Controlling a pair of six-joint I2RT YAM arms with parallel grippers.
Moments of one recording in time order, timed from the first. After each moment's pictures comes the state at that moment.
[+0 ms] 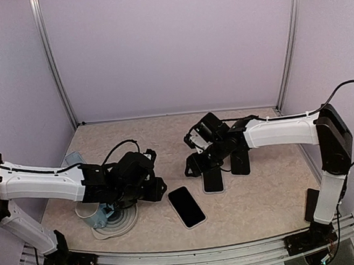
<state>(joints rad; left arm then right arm) -1.08 1.44 0.89 -0.28 -0.31 -0.67 0.87 1.82 1.32 -0.47 -0.16 0.42</state>
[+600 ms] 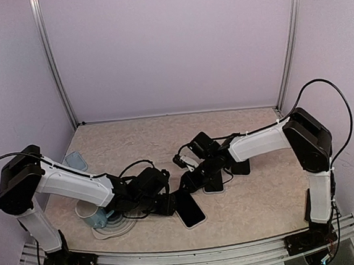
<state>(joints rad) -1.07 1.72 0.84 -0.09 -0.12 -0.71 0.86 2.05 1.31 -0.27 -0.41 0.29</state>
